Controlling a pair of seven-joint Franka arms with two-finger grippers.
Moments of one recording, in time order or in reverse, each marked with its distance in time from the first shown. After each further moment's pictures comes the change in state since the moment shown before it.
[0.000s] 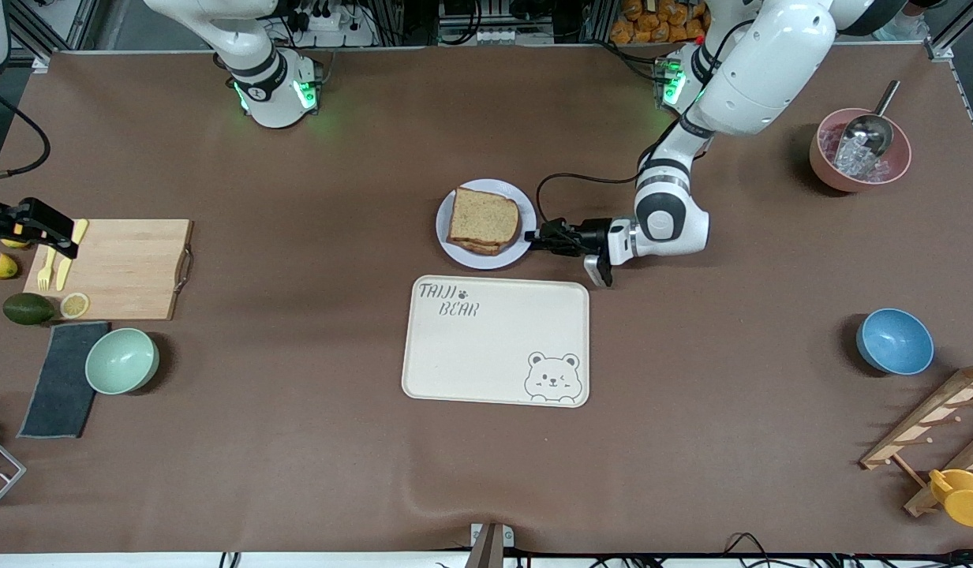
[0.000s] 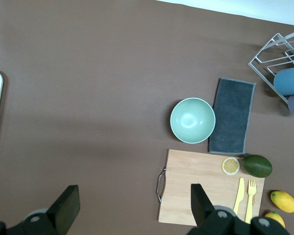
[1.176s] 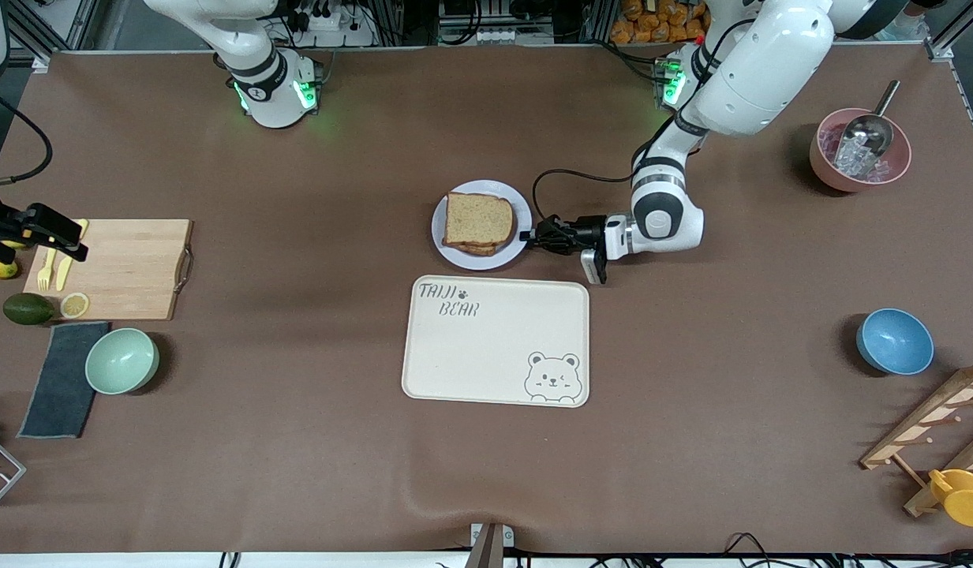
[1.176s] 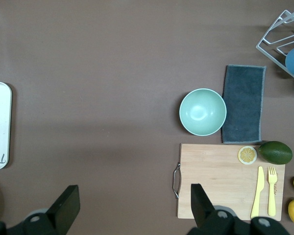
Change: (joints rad) left arm 0.019 0.004 -0.034 -0.003 -0.078 -0.031 0.093; right arm -0.002 0.000 -0.003 -0.014 0.042 -0.008 0.095
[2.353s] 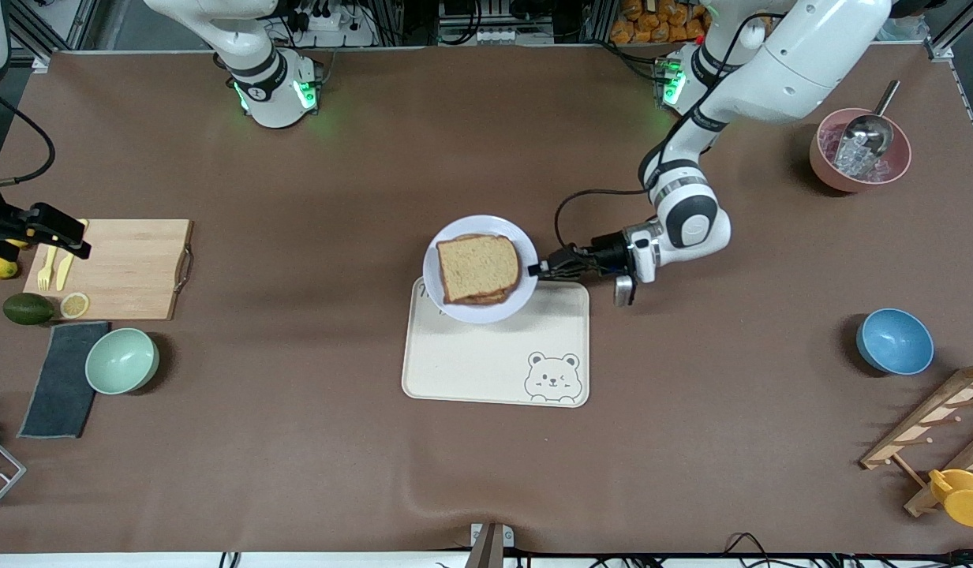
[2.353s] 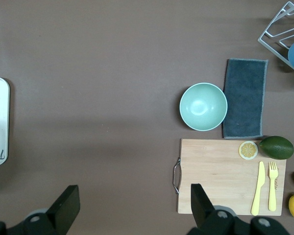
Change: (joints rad) left arm 0.203 -0.079 -0.109 0.072 -0.150 0.004 -0.156; right arm -0.001 0.000 -0.002 -0.007 0.000 -0.012 0.001
